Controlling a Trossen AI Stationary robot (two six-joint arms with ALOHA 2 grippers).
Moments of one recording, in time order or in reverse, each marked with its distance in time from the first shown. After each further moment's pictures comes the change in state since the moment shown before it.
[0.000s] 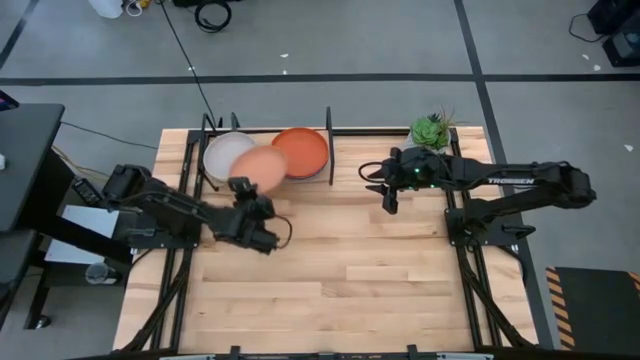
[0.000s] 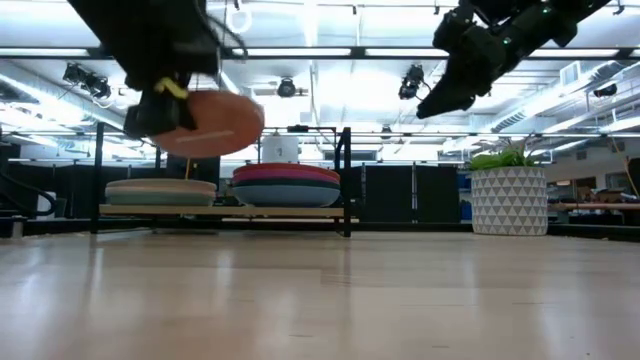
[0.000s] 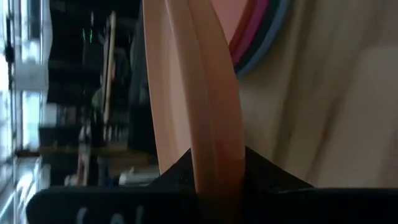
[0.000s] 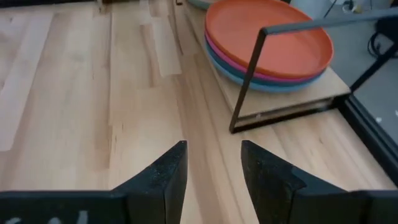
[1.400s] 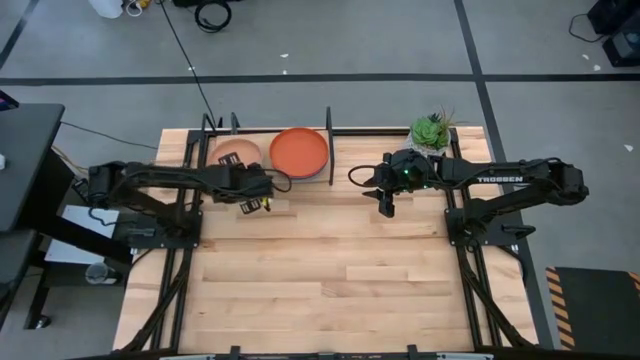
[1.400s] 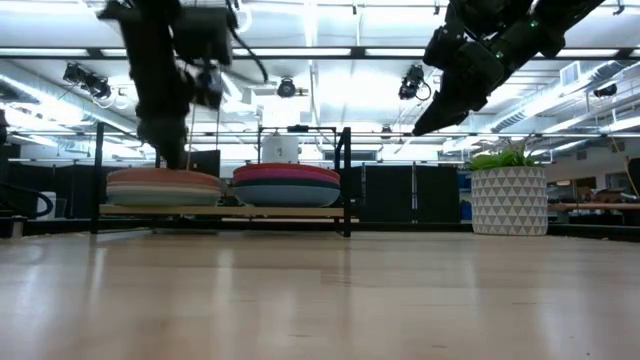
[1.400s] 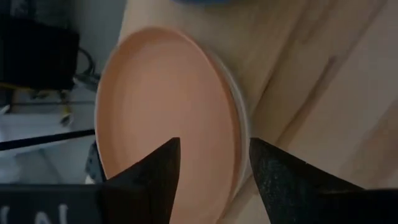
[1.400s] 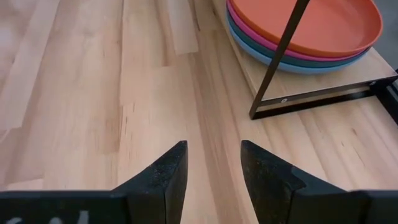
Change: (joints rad) left arm 0.435 -0.171 -0.085 0.203 0.455 0.264; right arm -0.009 0.094 0.000 0.012 -0.078 -0.014
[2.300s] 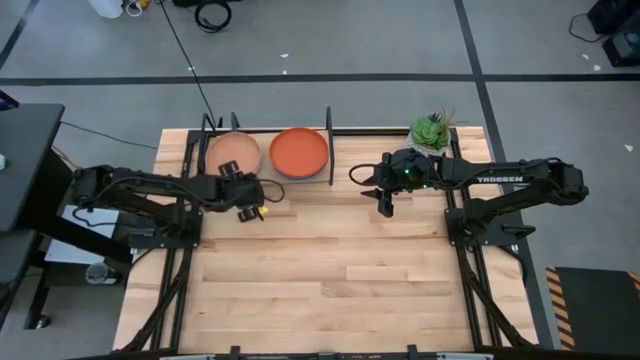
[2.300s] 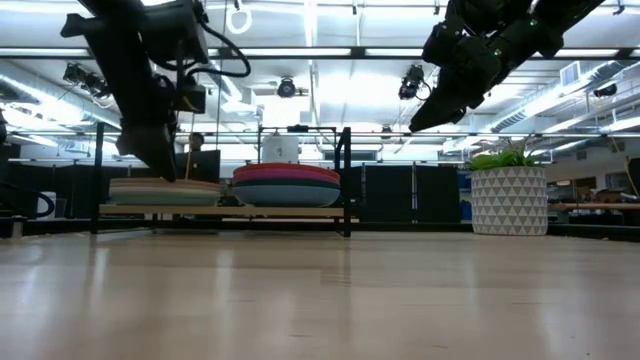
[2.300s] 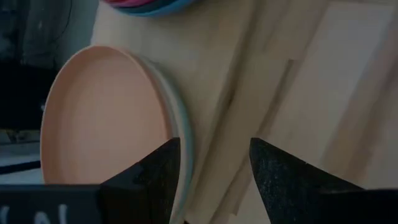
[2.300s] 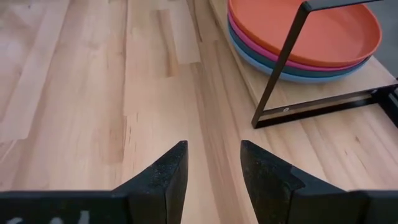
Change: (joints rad) left arm -0.065 -0.141 -0.204 0.237 0.027 0.086; right arm 0.002 0.000 0.000 0.033 -0.009 0.016
